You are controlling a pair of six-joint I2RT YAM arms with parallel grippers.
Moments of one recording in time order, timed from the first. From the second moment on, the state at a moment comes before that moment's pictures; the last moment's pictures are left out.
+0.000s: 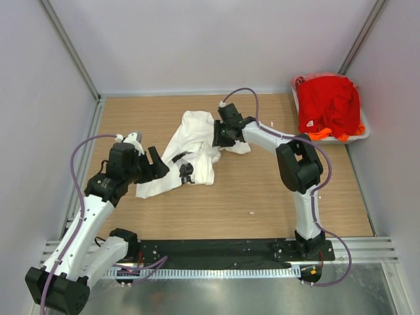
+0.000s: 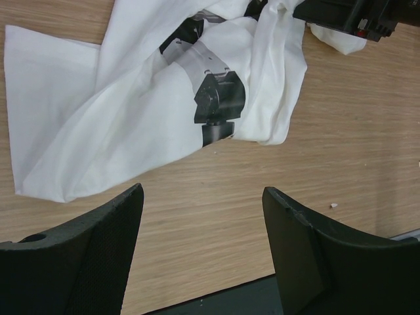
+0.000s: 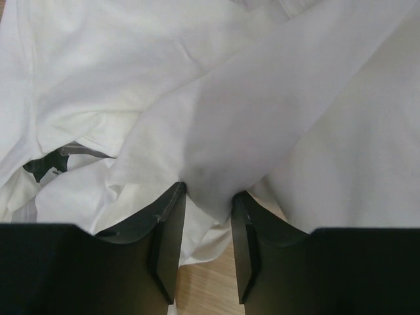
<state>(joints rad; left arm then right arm) -0.29 0.85 0.82 -0.65 0.10 -0.52 0.55 2.10 1.59 -0.40 -0.05 0.49</state>
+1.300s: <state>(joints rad) -0.60 1.04 0.81 -0.59 0.00 -0.58 0.55 1.33 1.51 -0.85 0.01 0.40</state>
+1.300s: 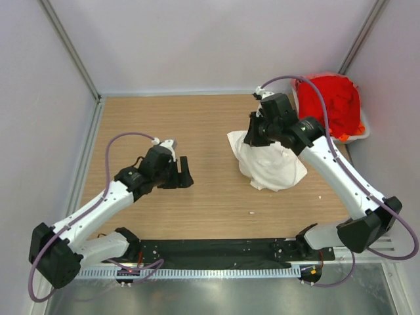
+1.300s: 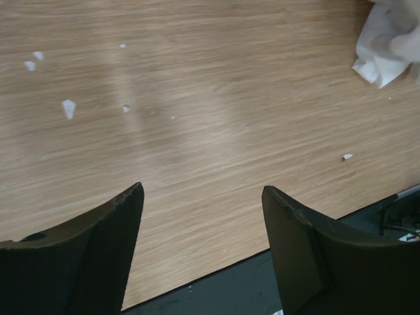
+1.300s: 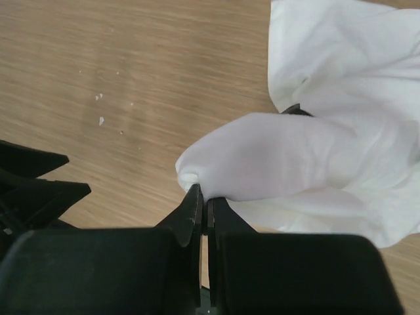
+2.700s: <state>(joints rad) -0.49 1.06 1.14 -0.66 -0.12 -0.38 0.55 1.10 1.60 -1.00 0.02 0.35</state>
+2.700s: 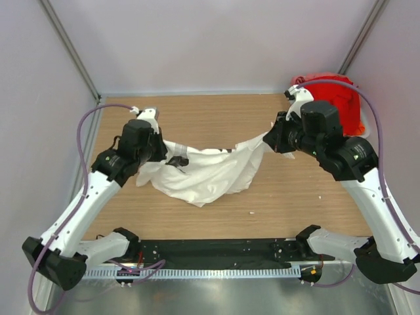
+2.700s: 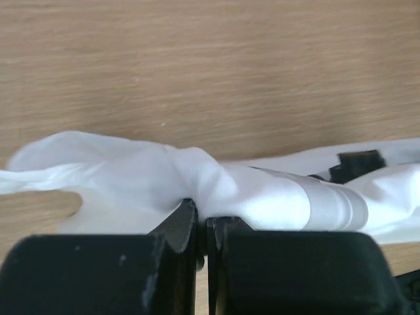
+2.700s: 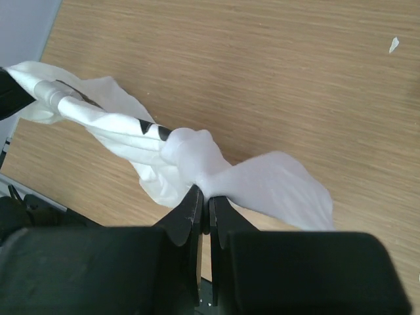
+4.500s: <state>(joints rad) -0.94 1.32 0.60 -0.22 -0.08 -0.77 0.55 1.05 1.15 -0.86 0.29 0.41</state>
